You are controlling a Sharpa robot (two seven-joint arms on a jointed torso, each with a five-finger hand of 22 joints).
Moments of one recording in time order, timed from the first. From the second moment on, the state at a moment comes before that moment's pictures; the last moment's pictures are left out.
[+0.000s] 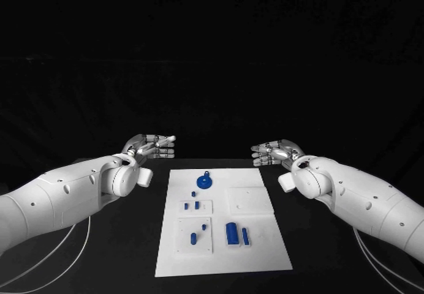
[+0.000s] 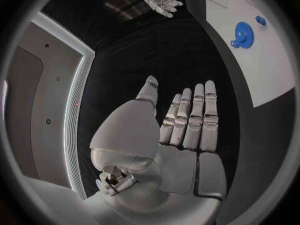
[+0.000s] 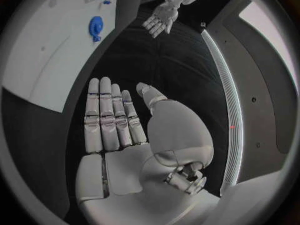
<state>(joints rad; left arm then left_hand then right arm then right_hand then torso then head) 1.22 -0.65 -0.13 1.03 -0.07 -0.21 0.31 1.31 0.03 -0.07 0.05 0.06 0.90 0.16 0.06 0.06 1.04 0.16 0.06 0.06 1.09 0.15 0.07 0.07 0.09 1.04 0.13 0.11 0.08 0.91 -0.63 0.39 1.07 -0.61 -0.19 0.02 1.20 -0.01 0.24 -0.06 0.40 1.00 0.13 0.06 0.16 1.14 0.10 0.07 0.07 1.21 0.08 0.07 0.24 0.09 1.08 0.08 0.07 0.24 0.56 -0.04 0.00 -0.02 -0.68</state>
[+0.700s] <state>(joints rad) 1.21 -0.64 -0.12 1.03 -0.05 -0.23 0.31 0.98 0.01 -0.02 0.01 0.02 0.30 0.05 0.02 0.02 0.44 0.05 0.02 0.02 0.48 0.05 0.02 0.02 0.04 0.41 0.04 0.03 0.02 0.93 -0.60 0.35 1.02 -0.46 -0.20 0.19 0.75 0.00 0.06 -0.03 0.13 0.32 0.04 0.02 0.02 0.45 0.04 0.02 0.02 0.56 0.04 0.02 0.02 0.04 0.29 0.05 0.02 0.02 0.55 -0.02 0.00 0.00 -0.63</state>
